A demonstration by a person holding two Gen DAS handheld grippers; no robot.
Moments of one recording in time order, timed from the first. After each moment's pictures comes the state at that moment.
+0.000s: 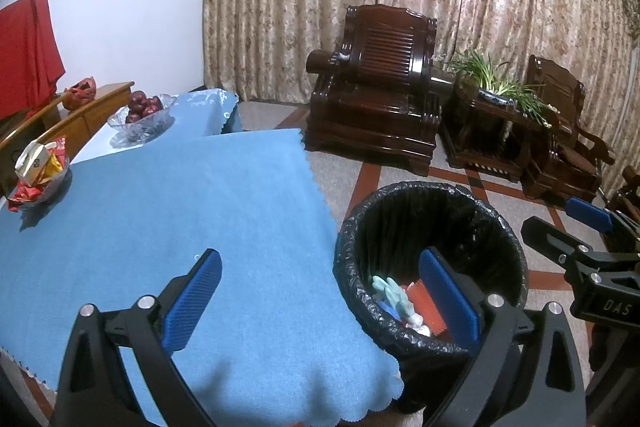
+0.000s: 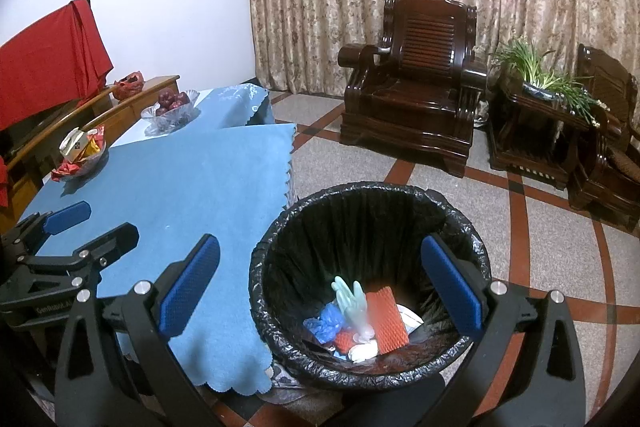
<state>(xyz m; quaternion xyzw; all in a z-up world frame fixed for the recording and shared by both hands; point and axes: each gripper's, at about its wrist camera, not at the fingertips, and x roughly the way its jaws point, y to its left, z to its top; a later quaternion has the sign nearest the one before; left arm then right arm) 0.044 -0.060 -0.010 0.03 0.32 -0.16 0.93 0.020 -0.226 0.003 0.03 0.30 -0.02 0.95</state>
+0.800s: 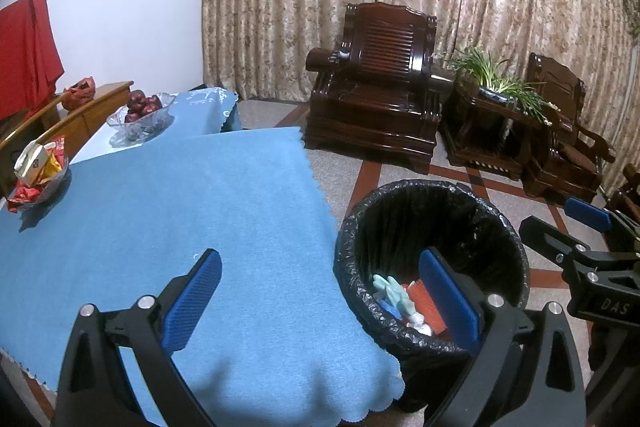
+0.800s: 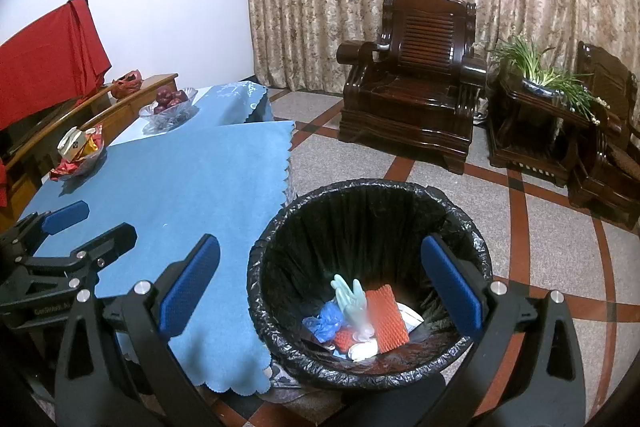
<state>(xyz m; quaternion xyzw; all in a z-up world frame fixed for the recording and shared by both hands) 0.043 -0.062 -0.019 0.03 0.32 -0.16 0.93 0.019 -0.226 0.003 0.03 0.30 -0.02 0.95</state>
